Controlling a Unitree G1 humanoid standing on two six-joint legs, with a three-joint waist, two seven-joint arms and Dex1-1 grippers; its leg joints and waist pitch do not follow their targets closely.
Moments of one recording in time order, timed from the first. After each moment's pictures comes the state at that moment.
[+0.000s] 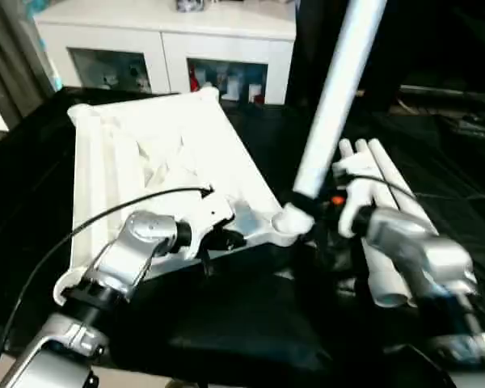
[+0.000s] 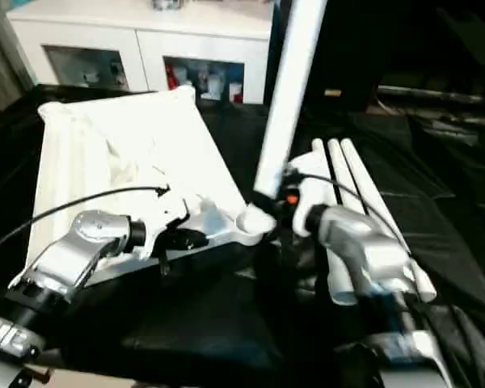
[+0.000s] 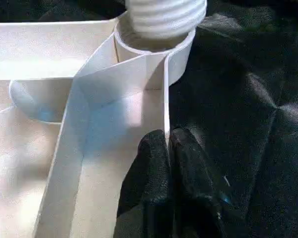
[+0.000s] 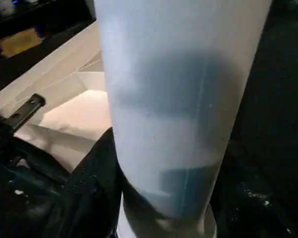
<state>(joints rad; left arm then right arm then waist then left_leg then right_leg) -0.53 0.38 -0.34 0.36 -0.03 0.32 -0.98 -0.51 -0.30 0.06 0.29 0.37 0.54 0.71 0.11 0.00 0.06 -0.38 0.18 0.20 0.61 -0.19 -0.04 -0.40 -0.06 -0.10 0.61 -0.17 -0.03</state>
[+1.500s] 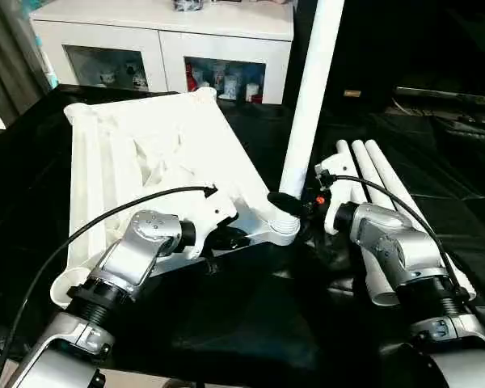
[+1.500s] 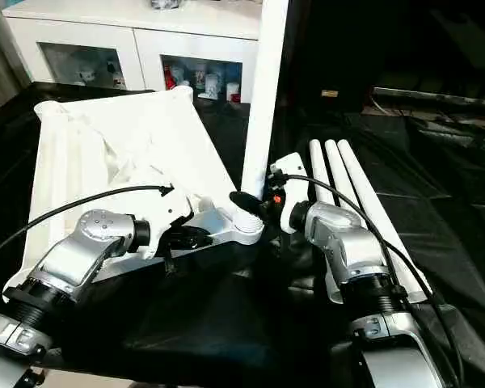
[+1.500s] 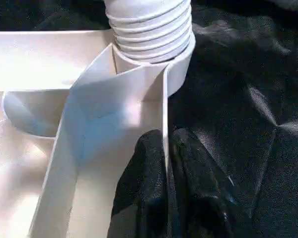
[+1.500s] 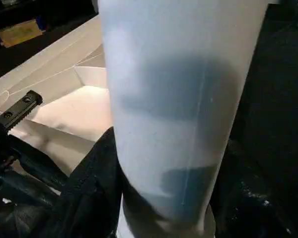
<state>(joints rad) -0.54 0.36 -0.33 0.38 -0.01 0.32 -0.97 -0.56 -0.27 0.07 0.45 0.31 0.41 0.75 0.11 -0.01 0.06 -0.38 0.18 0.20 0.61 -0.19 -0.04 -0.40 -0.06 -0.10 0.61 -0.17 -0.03</state>
